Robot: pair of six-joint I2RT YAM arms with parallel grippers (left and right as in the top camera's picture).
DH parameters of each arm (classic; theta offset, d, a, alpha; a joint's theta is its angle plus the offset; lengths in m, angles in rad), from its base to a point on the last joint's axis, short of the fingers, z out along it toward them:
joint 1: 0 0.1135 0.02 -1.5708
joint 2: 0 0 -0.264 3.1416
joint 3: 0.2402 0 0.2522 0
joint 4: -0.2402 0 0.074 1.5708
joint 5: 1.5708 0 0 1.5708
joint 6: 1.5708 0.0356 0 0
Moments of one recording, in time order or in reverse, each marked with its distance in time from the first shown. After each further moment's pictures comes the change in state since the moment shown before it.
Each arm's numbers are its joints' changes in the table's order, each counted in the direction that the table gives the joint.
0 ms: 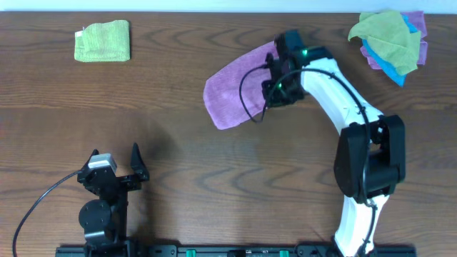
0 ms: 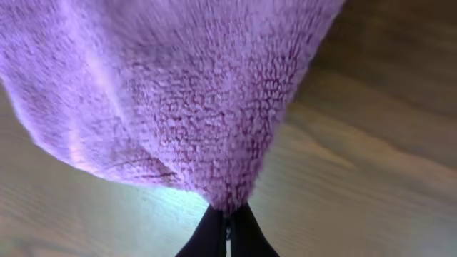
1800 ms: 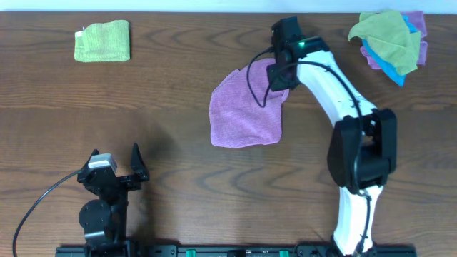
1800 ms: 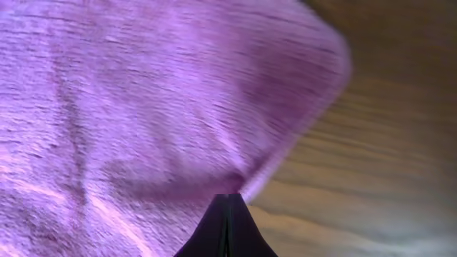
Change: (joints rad) left arm 0.000 0.000 0.000 0.000 0.000 0.000; right arm -0.002 0.092 0.090 0.129 0.267 -0.003
